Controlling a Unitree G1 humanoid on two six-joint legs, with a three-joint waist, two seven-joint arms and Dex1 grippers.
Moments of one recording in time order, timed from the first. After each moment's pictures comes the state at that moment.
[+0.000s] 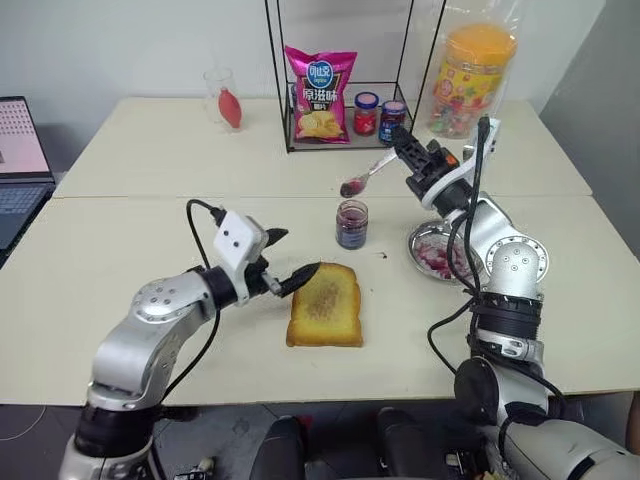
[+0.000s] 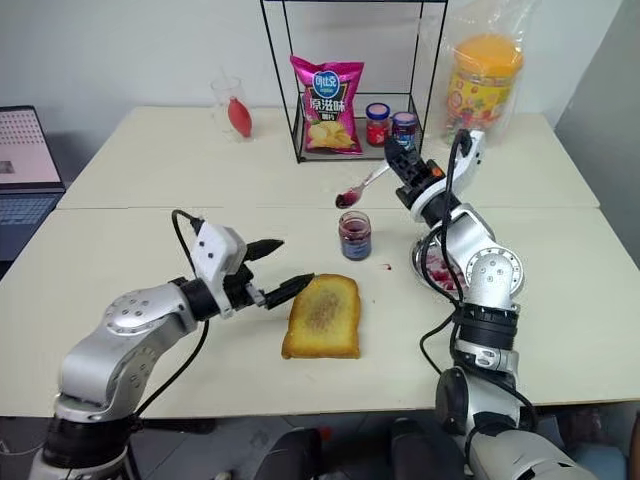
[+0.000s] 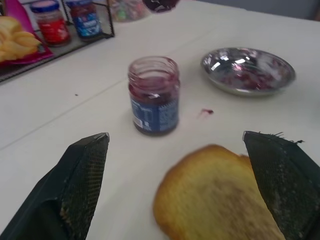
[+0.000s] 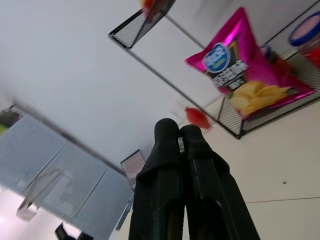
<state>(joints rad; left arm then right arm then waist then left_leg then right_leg) -0.15 0.66 0.08 -0.49 -0.43 0.60 -0.71 -0.78 -0.04 -0.34 -0.02 0.98 0.84 0.14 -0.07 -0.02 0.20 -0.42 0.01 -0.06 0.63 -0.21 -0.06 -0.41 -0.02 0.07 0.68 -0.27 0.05</state>
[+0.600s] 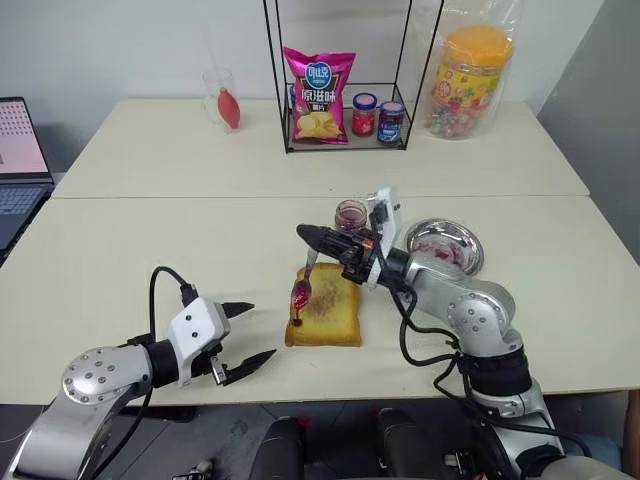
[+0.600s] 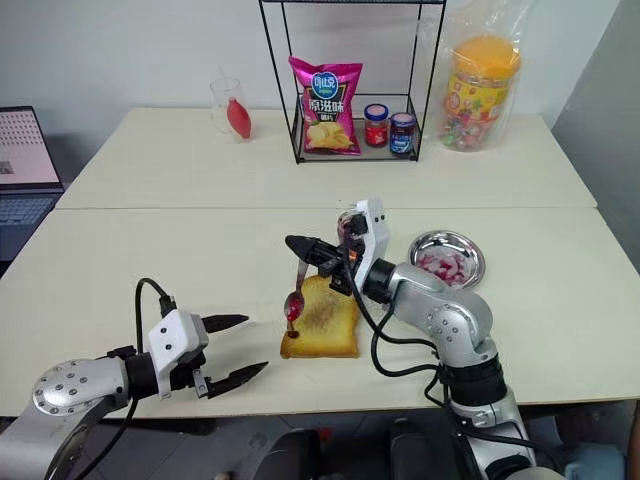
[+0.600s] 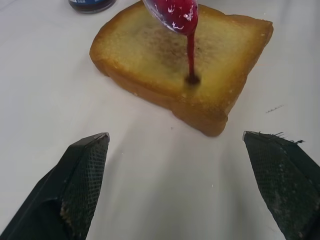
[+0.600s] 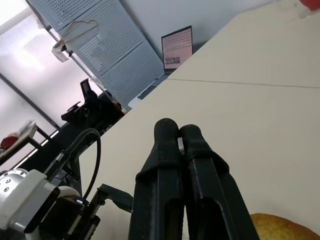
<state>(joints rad) 0.23 0.78 0.16 -0.48 -0.33 0.30 -0.89 -0.54 -0.12 0.17 -0.23 0.75 0.81 0.37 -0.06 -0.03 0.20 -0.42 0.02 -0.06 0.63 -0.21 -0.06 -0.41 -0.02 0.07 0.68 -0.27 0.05</state>
